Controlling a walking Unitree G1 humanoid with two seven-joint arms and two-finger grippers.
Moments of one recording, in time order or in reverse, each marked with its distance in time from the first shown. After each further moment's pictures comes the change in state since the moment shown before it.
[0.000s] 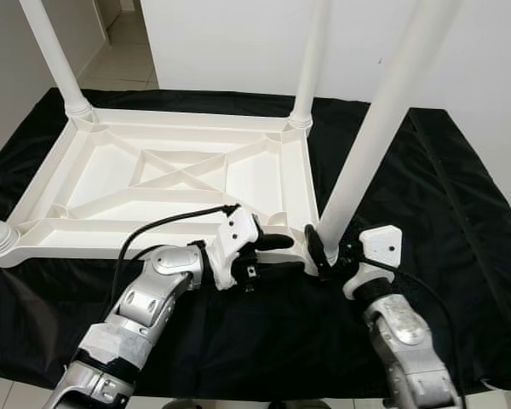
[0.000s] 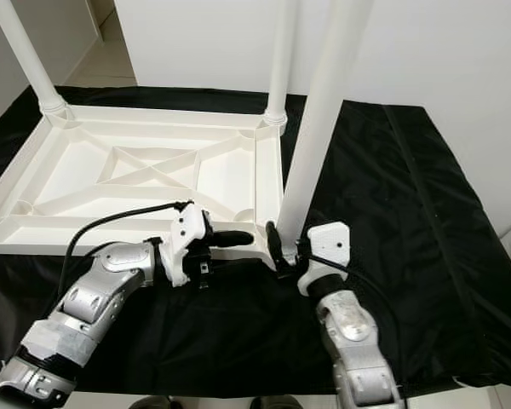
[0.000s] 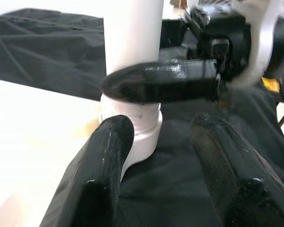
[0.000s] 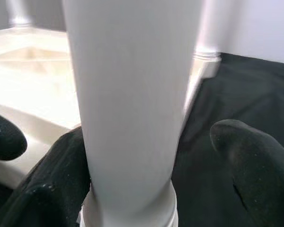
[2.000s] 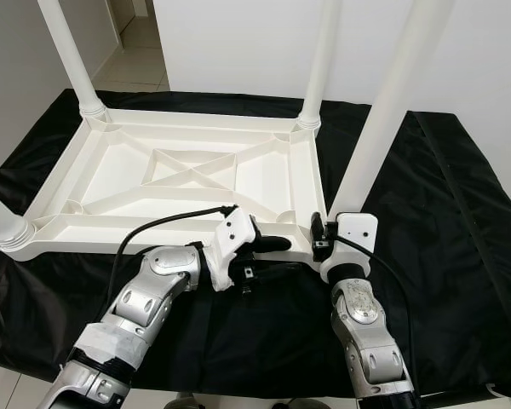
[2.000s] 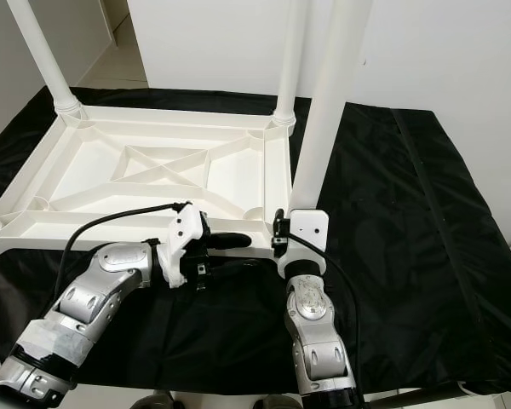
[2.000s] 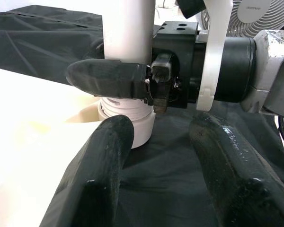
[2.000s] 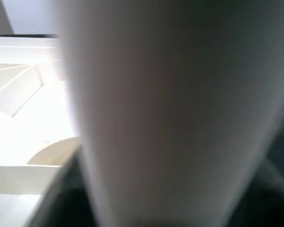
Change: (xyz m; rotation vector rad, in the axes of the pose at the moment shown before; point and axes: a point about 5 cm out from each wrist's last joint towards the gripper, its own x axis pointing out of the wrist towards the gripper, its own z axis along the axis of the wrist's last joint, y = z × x) left arm 0.003 0.000 -0.001 -0.019 -0.008 -0.013; right arm 0.023 0.025 -0.008 0.096 0.055 -0.470
